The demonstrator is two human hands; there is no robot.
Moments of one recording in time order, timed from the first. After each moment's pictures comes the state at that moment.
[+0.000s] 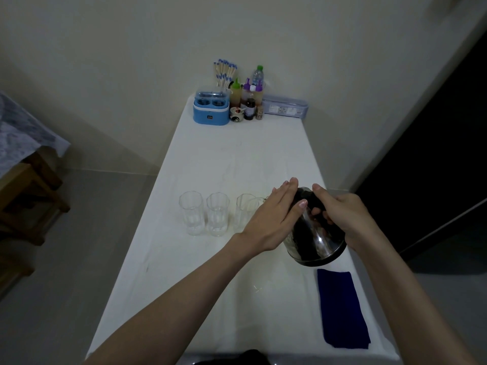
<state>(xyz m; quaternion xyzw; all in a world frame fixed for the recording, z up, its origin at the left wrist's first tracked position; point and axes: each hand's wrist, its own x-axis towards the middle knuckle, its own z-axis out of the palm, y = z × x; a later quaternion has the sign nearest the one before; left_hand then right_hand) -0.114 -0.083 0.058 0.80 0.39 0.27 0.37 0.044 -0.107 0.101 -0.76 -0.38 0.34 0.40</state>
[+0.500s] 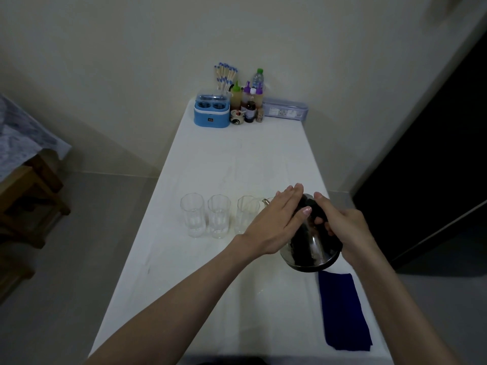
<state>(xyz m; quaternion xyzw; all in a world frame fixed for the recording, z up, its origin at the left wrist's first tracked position) -0.113 -0.083 0.055 0.83 0.36 0.24 0.35 0.034 -0.127 0.095 -0.76 -0.31 0.36 0.45</state>
